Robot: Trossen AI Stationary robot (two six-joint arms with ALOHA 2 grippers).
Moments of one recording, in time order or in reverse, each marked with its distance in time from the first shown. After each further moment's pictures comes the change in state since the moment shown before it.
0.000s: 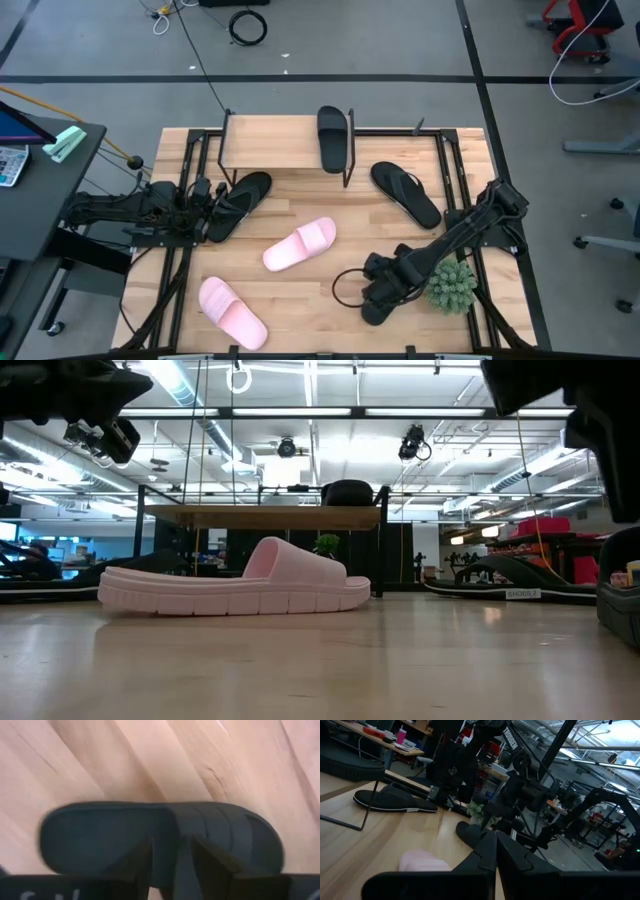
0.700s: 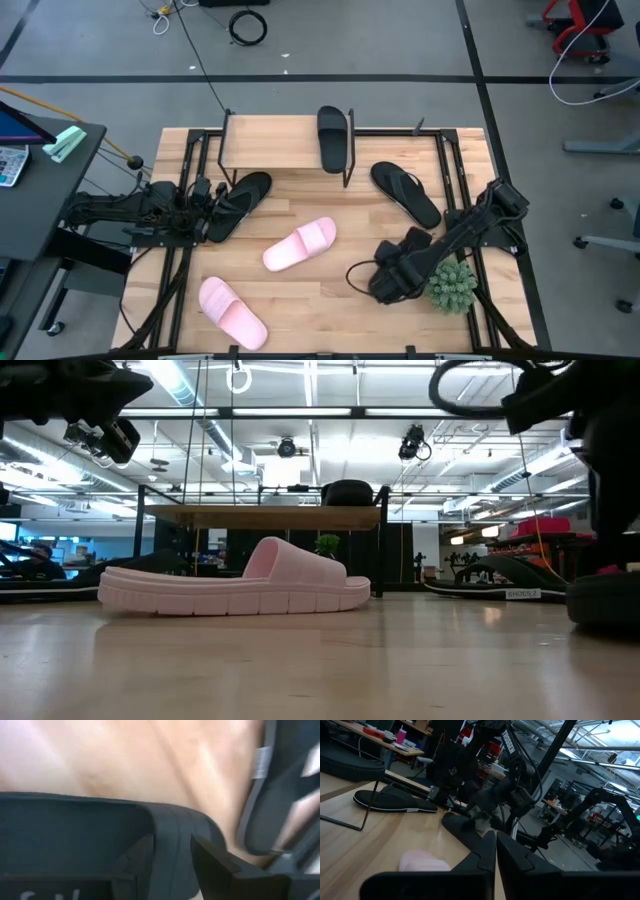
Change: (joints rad) left arm 0.000 0.000 0.000 0.000 0.000 0.001; right arm 0.001 0.000 -0.074 -0.274 0.234 0.016
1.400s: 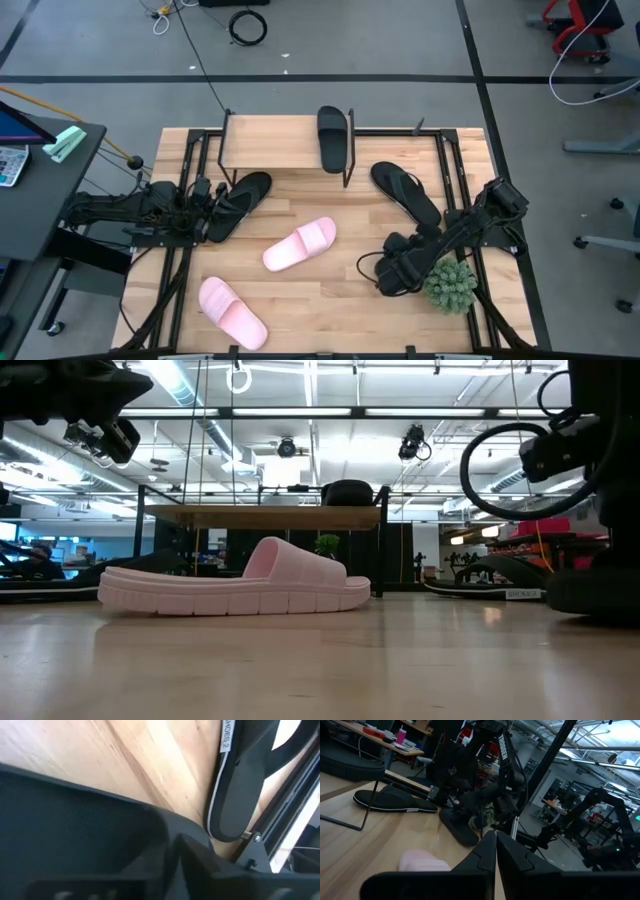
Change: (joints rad) left arm 0.000 0.000 0.000 0.000 0.000 -0.001; right arm -0.022 0.000 -0.155 -0.002 -0.007 0.063
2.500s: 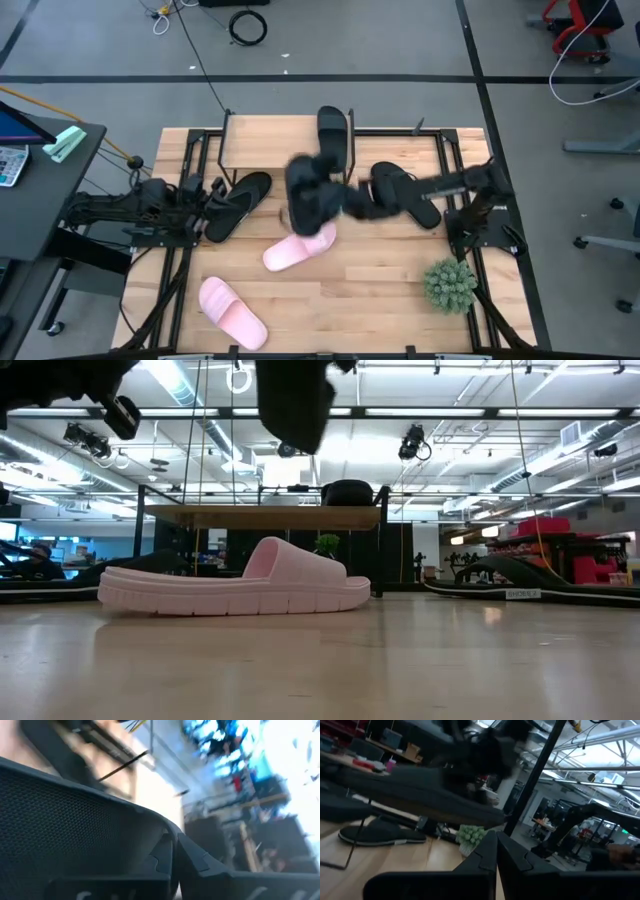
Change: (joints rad) left arm 0.000 0.000 0.021 0.134 0.000 0.028; right arm -0.442 0.002 0.619 0.924 0.393 -1.946
